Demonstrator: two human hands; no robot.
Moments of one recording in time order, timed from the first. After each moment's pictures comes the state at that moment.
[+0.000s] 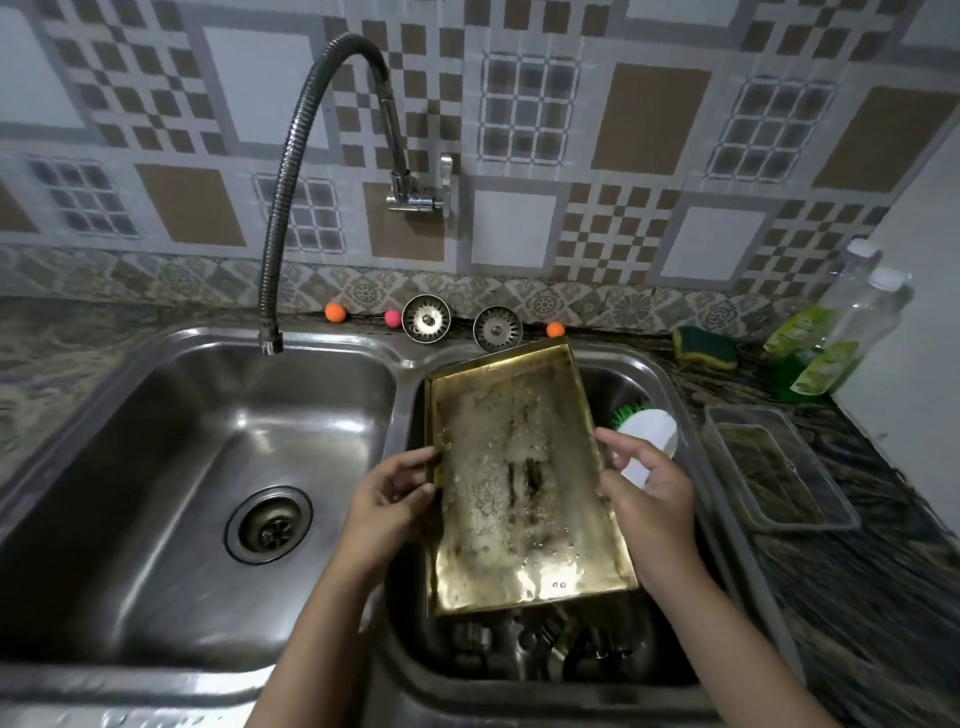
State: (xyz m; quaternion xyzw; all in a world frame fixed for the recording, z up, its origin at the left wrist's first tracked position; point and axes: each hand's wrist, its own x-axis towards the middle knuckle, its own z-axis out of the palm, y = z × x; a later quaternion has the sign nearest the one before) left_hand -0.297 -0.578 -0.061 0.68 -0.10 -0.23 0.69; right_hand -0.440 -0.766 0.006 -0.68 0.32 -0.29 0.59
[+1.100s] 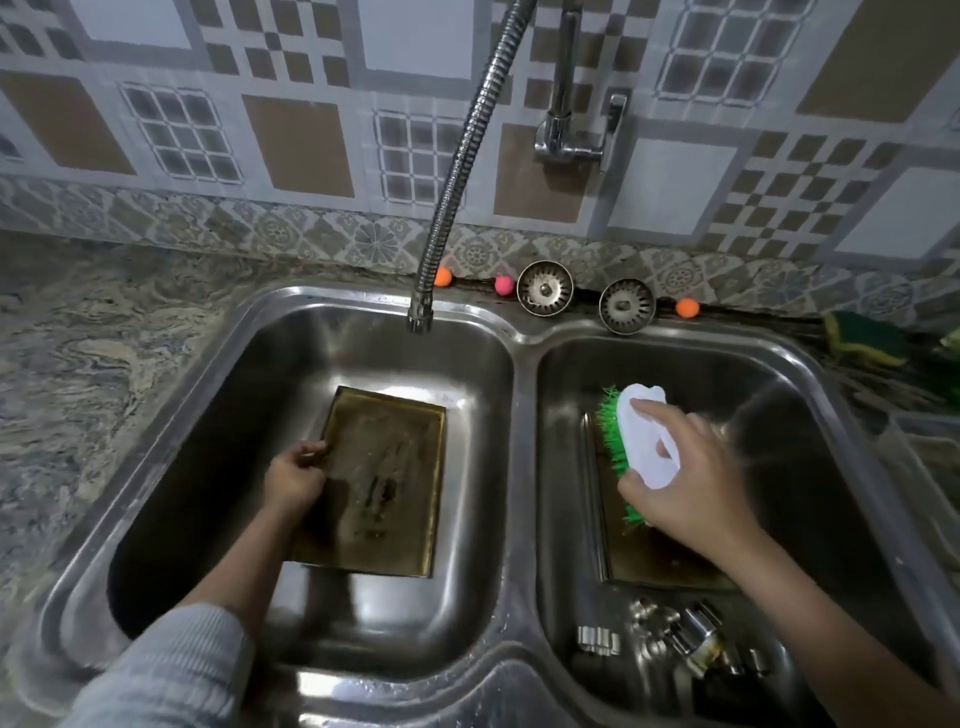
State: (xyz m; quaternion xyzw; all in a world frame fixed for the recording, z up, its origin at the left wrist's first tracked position) left_hand -0.105 -0.382 -0.171 0.85 0.12 -0.17 0.49; right_hand -0.341 -0.719 -0.030 -0.93 0.20 -0.16 0.27
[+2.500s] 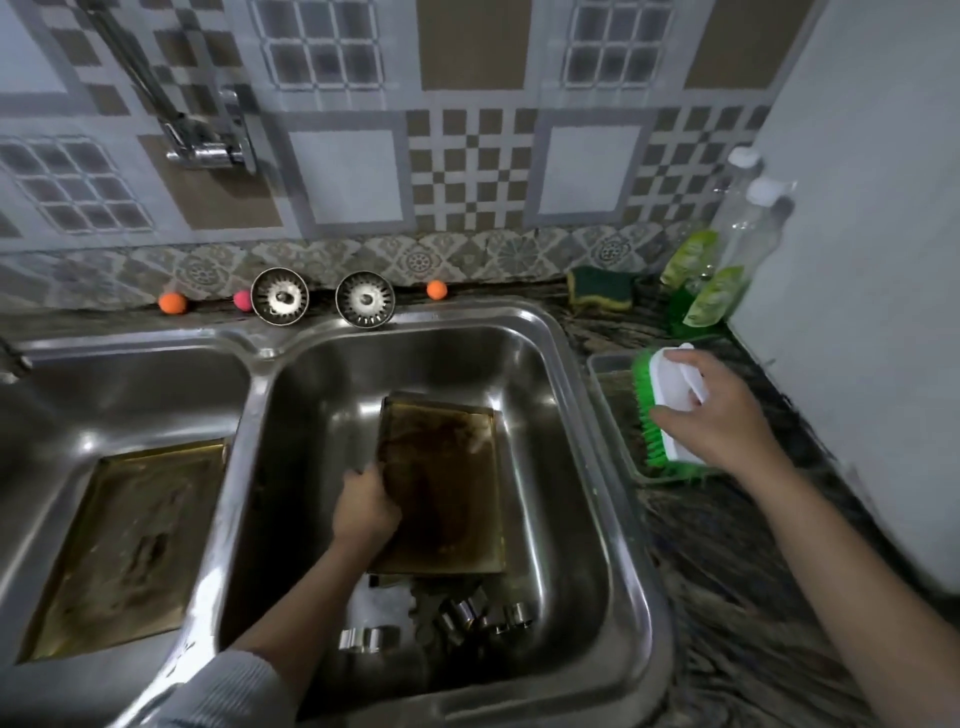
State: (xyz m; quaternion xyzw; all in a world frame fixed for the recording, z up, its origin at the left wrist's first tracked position) left_hand -0.289 -0.704 -0.176 0.94 -0.20 -0.17 0.23; right_hand -0.510 -0.986 -0.011 -0.82 0.41 -0.18 0.36
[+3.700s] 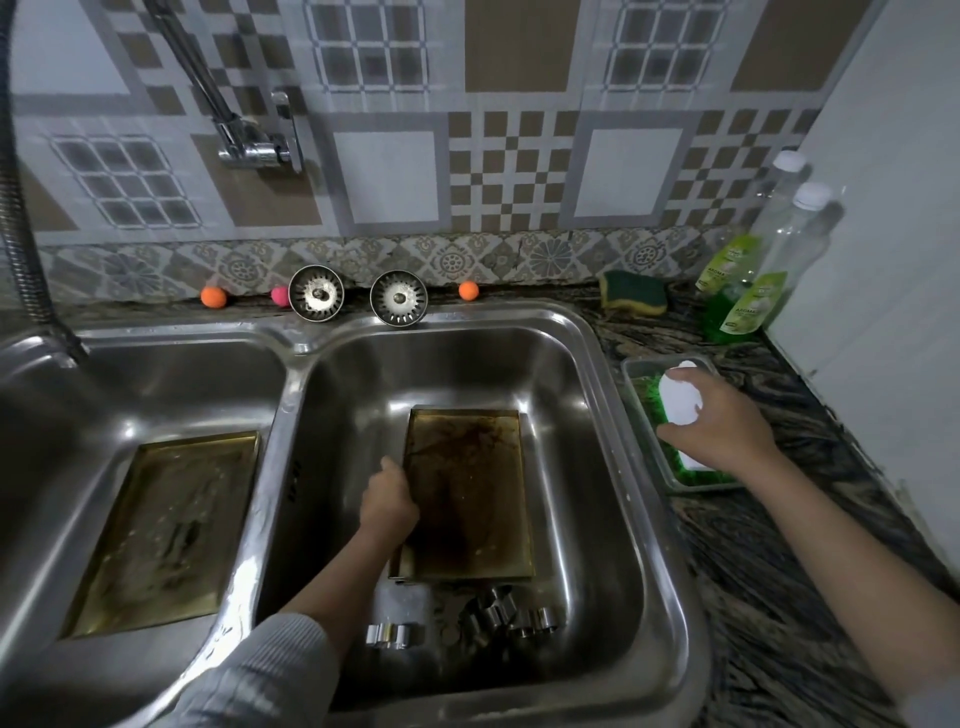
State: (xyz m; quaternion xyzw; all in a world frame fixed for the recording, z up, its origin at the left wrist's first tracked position) left_hand -0.282 -0.711 -0.172 0.95 -0.14 -0.22 0.20; right_hand -0.487 -1.007 -0.045 -0.87 0.41 -0.05 0.25
